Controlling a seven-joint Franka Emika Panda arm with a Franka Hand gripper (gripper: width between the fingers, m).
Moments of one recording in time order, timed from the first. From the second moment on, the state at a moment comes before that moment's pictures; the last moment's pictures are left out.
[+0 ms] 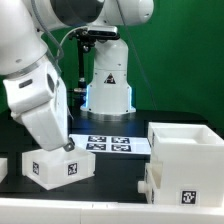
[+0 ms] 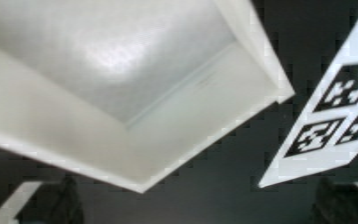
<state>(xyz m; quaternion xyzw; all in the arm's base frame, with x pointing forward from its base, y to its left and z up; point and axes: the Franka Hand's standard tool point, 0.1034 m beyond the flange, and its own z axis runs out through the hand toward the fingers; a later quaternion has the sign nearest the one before) 0.495 -0.101 0.068 -0.67 -0.69 -0.05 0.27</state>
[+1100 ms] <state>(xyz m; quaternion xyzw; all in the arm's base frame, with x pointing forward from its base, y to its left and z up) 0.471 -0.095 0.060 -0.90 -0.37 -0.02 0.23</state>
